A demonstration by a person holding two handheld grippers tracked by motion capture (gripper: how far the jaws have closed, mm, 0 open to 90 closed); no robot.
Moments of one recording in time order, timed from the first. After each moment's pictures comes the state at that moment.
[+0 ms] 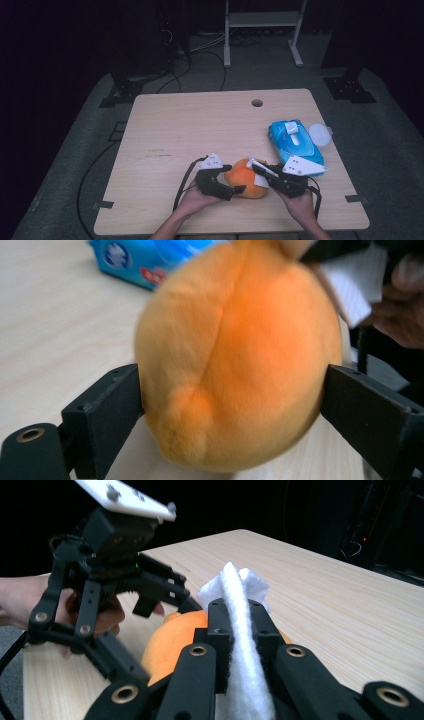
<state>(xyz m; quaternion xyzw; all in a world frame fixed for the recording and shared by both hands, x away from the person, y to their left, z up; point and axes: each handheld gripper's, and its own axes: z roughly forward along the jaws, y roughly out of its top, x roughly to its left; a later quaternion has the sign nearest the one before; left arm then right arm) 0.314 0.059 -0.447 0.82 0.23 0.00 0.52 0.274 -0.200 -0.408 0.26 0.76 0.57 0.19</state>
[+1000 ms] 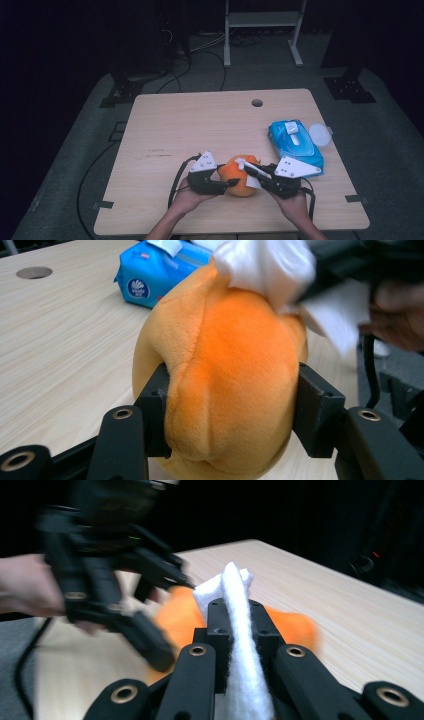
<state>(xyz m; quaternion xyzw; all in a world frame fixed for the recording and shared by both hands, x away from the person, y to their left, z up) 0.298 0.075 -0.415 0.83 0.21 0.07 0.52 0.269 -0.180 -0.399 0.23 0.76 0.58 0.19</state>
